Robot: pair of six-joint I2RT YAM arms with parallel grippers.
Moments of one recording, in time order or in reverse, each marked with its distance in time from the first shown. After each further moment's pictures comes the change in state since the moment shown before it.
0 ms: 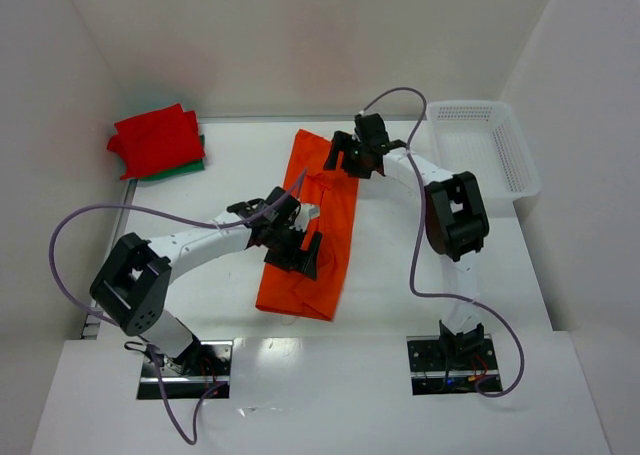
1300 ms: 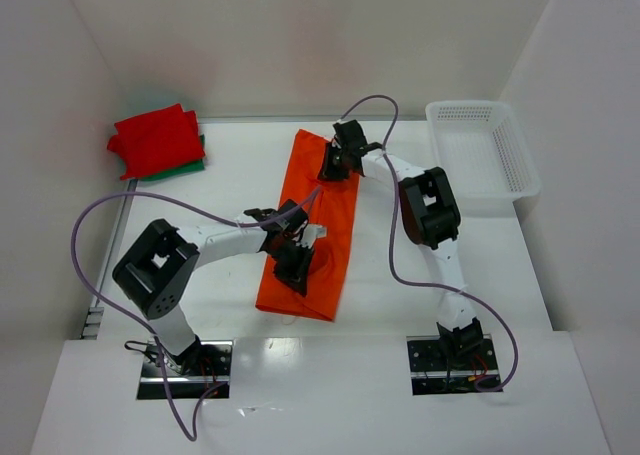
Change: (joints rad) left arm -0.031 0.130 -0.026 -0.006 0.145 0.035; right arm 0.056 0.266 0.252 -0.028 -0.046 -0.024
